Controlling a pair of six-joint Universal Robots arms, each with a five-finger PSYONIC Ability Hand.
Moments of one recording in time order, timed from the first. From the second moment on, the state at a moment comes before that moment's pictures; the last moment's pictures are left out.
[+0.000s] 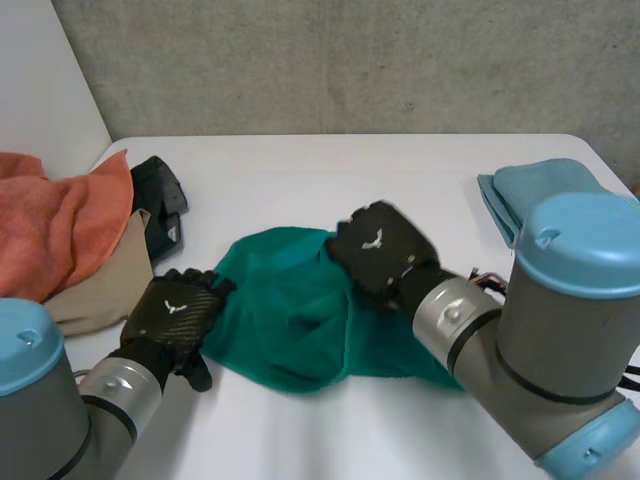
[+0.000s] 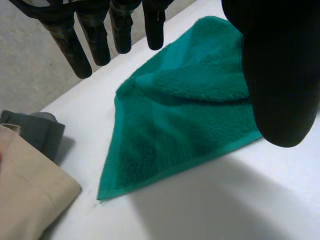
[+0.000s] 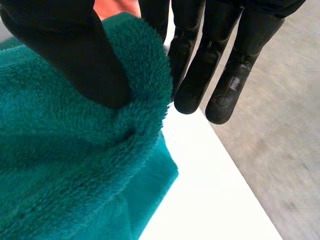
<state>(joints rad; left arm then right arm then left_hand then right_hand) 4.26 -1.71 -2.05 3.41 -1.59 3.47 2.22 -1.26 1.56 -0.11 1.39 2.56 0.21 0.21 0.22 0.21 0.05 0.97 1.17 1.18 1.19 0.98</state>
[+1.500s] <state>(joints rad) 4.22 -1.65 -1.64 3.13 -1.71 3.67 1.97 -1.41 1.38 0.56 1.53 2.16 1.15 1.20 1.19 1.20 0.98 0.97 1.17 1.18 1.19 0.99</state>
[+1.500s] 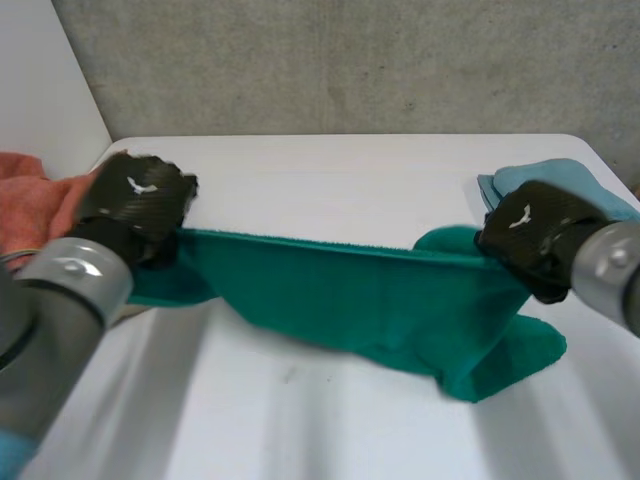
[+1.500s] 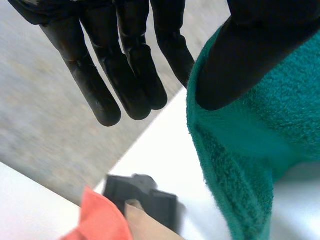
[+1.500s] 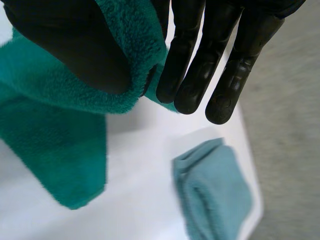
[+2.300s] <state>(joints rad) 4.22 -2.01 -1.25 3.70 -1.81 3.83 1.98 -1.07 0.87 -0.12 1.65 2.43 1.15 1.20 1.19 1.20 0.98 0.99 1.17 1.18 1.19 1.00</state>
